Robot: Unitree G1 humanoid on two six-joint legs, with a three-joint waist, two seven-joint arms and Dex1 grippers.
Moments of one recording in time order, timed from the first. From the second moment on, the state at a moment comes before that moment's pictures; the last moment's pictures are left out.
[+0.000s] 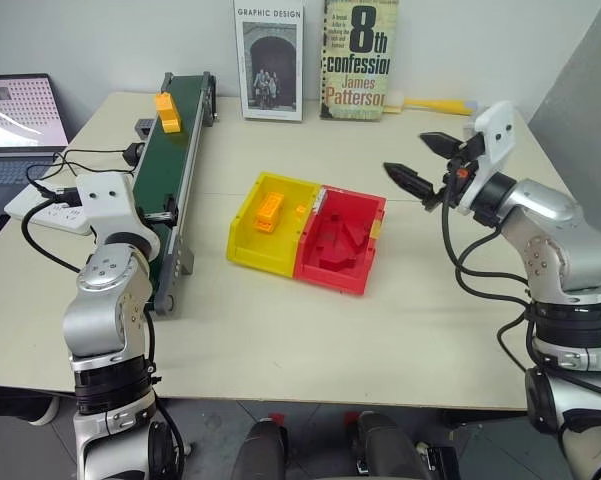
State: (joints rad) left arm -0.45 0.39 0.37 -0.18 -0.20 0.70 0.02; right arm -0.75 -0.52 -0.08 -0.12 0.45 0.65 0.72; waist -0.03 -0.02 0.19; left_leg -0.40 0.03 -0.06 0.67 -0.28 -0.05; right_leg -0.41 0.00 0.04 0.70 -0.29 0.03
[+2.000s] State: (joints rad) left arm -0.52 0.36 0.40 -0.09 -0.28 0.72 0.02; right arm -0.79 -0.60 -0.01 -0.31 0.66 0.84 0.80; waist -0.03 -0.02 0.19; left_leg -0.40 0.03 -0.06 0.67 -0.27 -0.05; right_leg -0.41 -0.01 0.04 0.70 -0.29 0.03
